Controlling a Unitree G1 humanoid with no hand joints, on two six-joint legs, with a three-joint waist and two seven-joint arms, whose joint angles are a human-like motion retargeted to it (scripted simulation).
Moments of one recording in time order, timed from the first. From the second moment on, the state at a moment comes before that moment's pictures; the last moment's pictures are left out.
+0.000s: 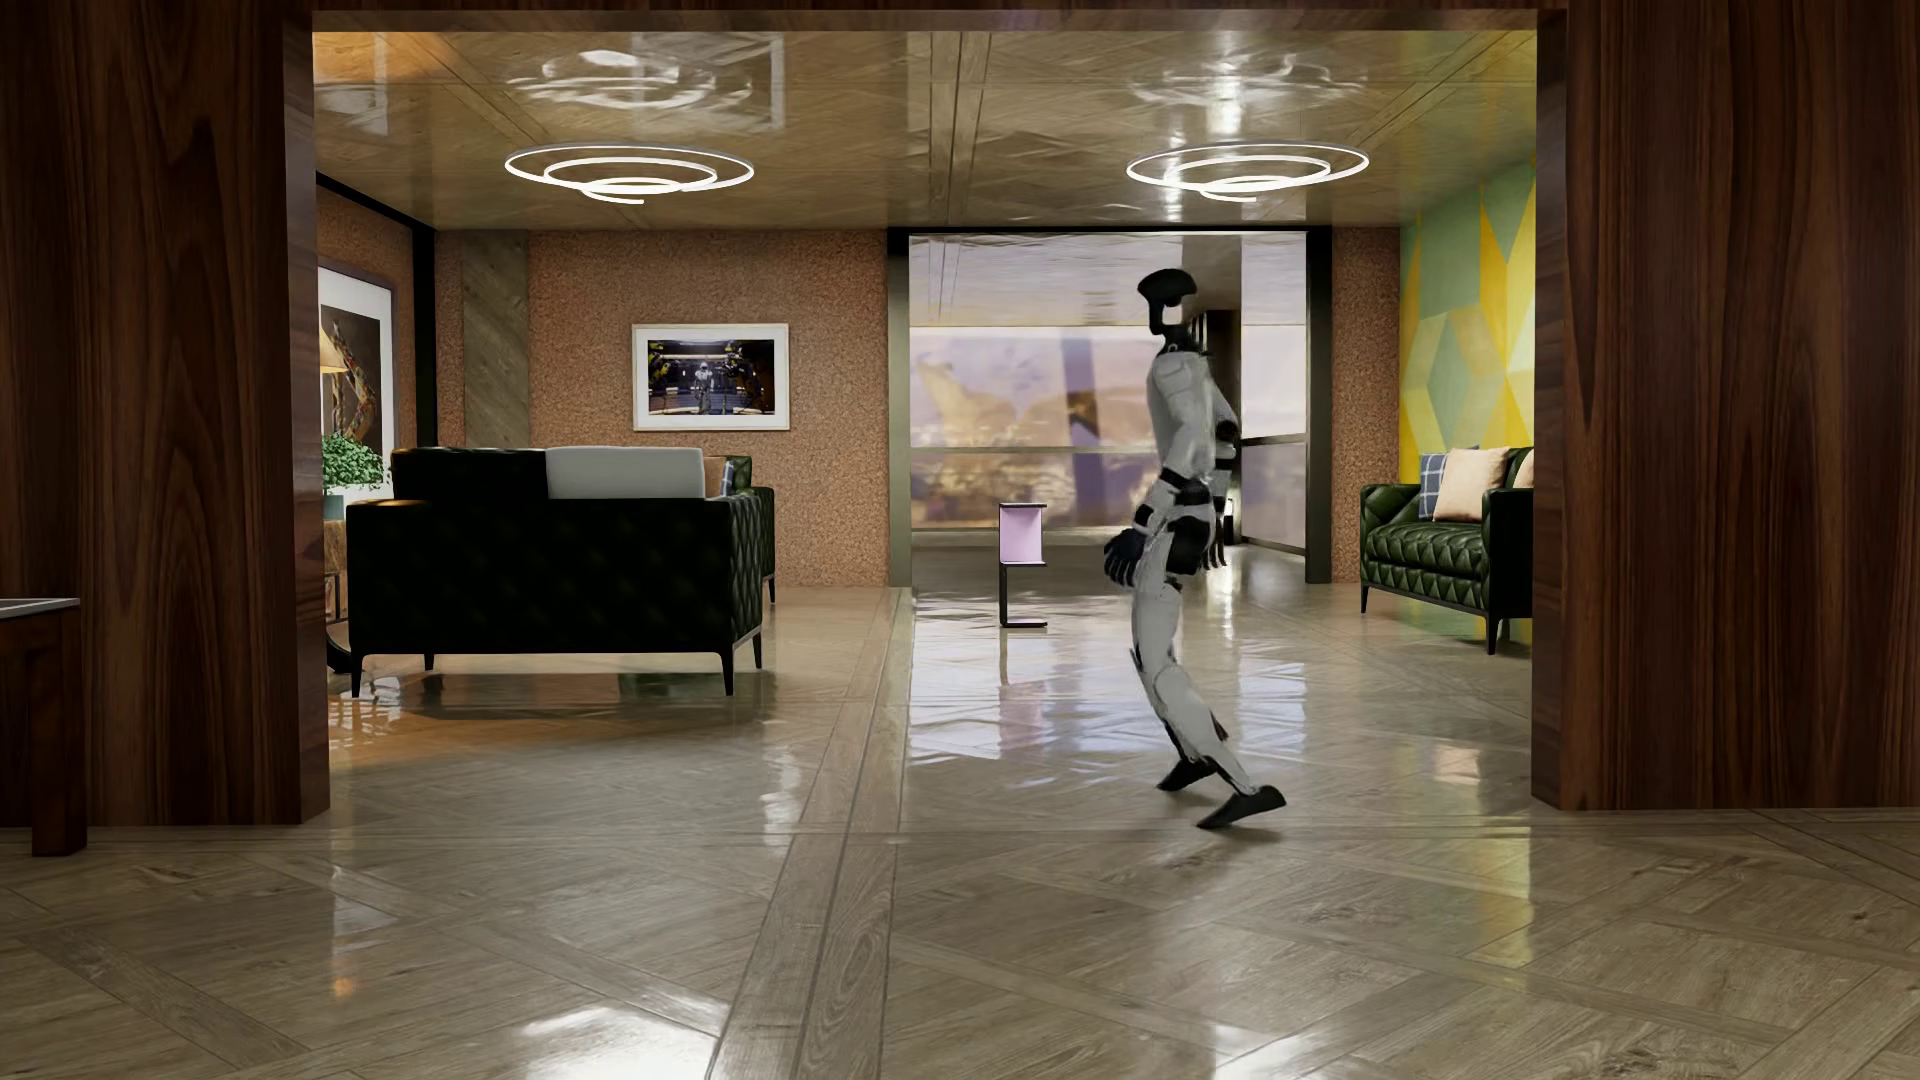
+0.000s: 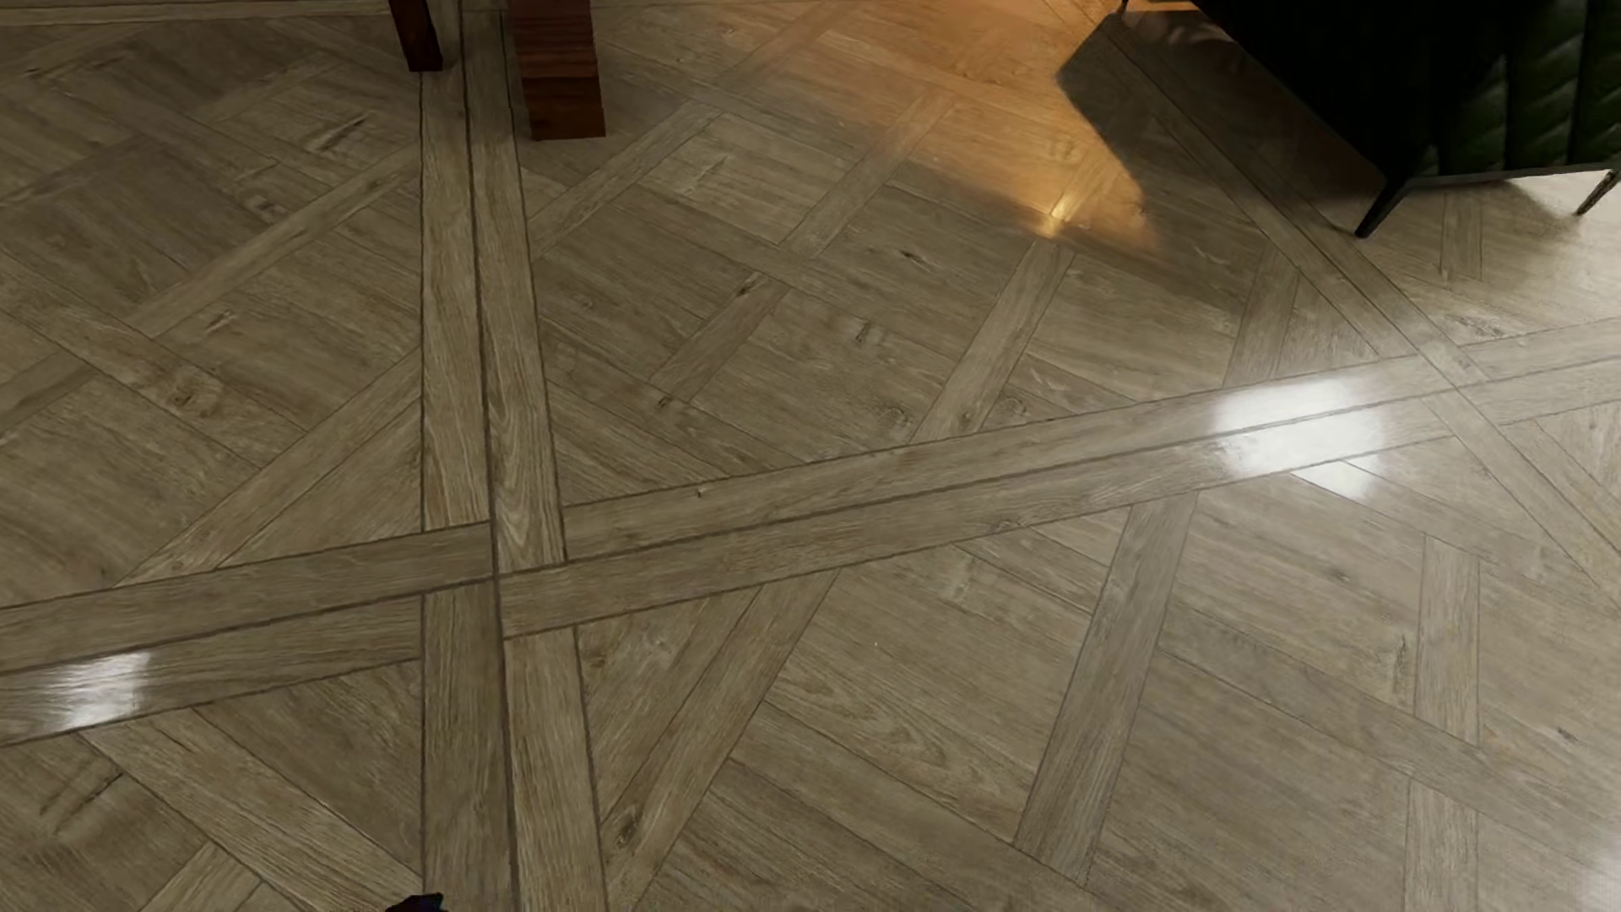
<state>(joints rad) -0.10 -0.33 -0.02 0.28 -0.07 0.03 0.00 0.00 0.10 0.74 0.64 0.27 0.41 -0.34 0.15 0.46 -0.39 0.00 0.00 -0.24 0.44 0.61 0.83 0.00 0.00 0.00 0.00 0.00 0.00</state>
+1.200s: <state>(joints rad) -0.02 -0.29 -0.01 0.00 0.07 0.05 0.00 0.00 0.12 0.65 1.07 0.32 0.38 -0.30 0.18 0.37 -0.39 0.00 0.00 -0.34 0.66 0.66 0.84 0.00 0.00 0.00 0.00 0.00 0.00</state>
